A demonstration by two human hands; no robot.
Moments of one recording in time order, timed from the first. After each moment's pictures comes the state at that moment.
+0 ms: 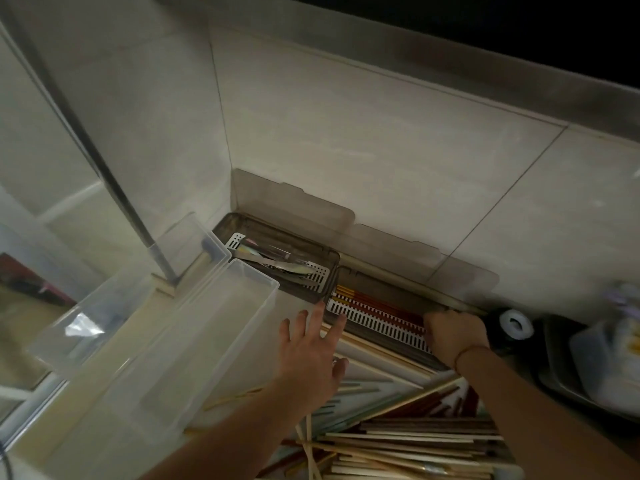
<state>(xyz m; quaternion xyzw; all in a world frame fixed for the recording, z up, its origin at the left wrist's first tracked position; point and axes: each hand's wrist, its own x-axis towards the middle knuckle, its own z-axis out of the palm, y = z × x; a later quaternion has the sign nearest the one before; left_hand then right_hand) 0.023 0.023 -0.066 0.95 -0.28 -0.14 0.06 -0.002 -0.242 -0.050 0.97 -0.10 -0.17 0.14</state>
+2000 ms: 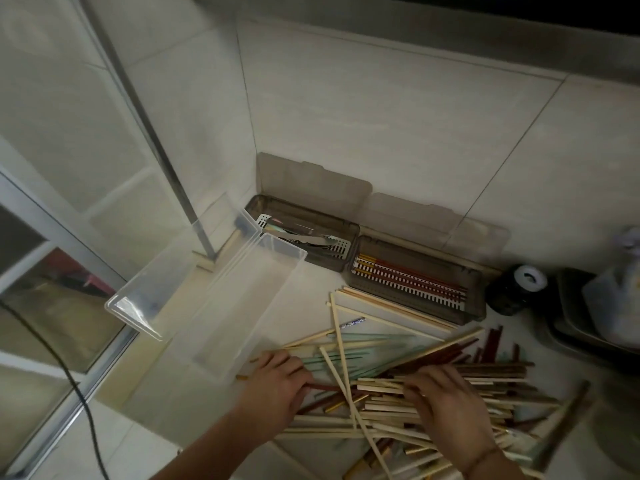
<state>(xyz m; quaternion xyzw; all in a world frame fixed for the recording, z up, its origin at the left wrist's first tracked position) -0.044 0.165 -0.114 0.90 -0.42 -0.03 0.14 -0.167 -0.123 -0.089 0.99 -0.05 0.08 -0.13</state>
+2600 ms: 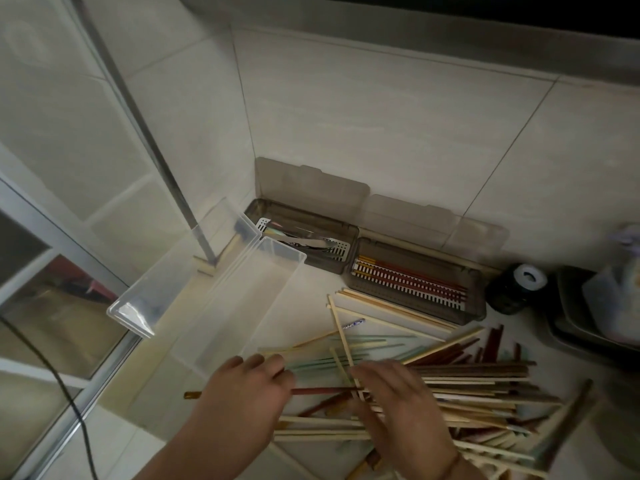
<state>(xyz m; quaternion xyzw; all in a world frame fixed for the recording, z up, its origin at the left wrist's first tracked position) -0.058 0.180 0.008 0.89 -0.45 0.02 0.03 -0.148 -0.054 -0.048 0.97 0.06 0.16 -0.18</state>
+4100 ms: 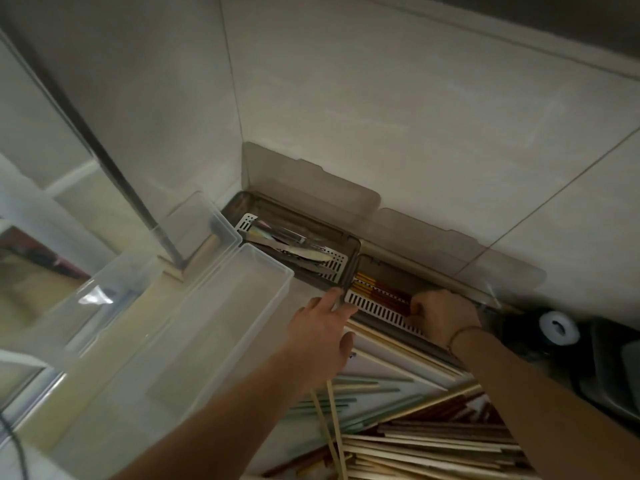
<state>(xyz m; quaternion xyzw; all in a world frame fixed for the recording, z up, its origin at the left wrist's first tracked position) 0.058 0.033 -0.060 0.92 -0.30 -0.16 0.20 0.046 -0.213 -0.063 0.97 -0.09 -0.20 0.01</state>
